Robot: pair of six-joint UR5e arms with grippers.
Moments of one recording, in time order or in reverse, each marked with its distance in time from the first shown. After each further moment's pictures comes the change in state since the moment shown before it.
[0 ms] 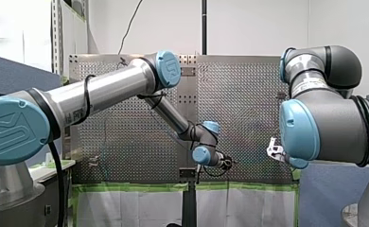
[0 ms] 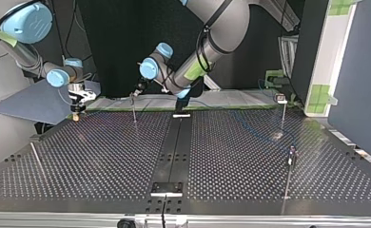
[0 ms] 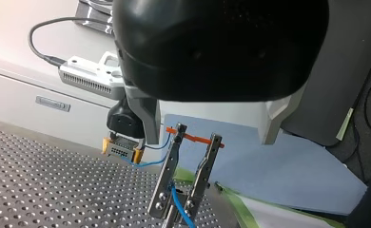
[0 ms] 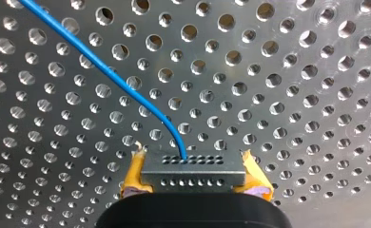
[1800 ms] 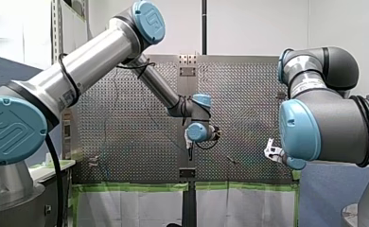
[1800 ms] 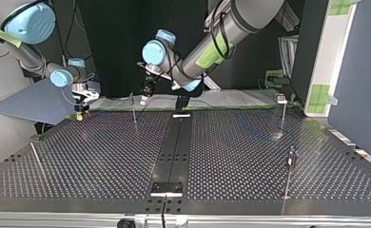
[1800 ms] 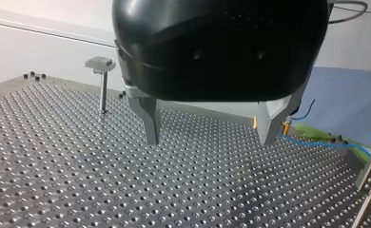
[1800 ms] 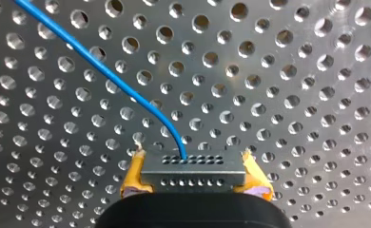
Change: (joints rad) left arm -0.018 0.347 -0.353 0.220 -0.264 -0.082; right arm 0.019 0.010 0.000 0.000 -0.001 0.018
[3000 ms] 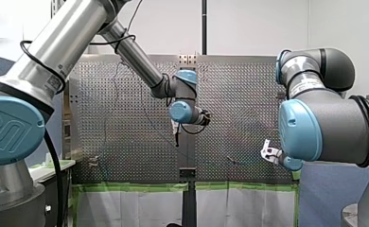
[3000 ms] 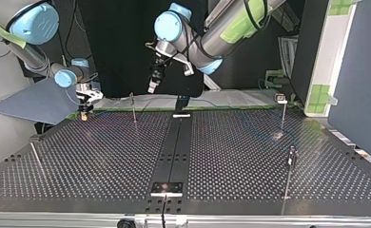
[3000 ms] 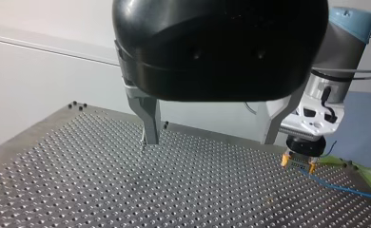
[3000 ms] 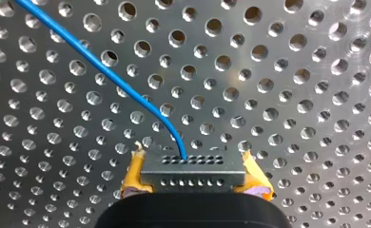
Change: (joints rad) left arm -0.011 0.303 -0.303 0.001 -0.003 -0.010; right arm 0.023 0.008 0.000 -0.003 -0.002 0.000
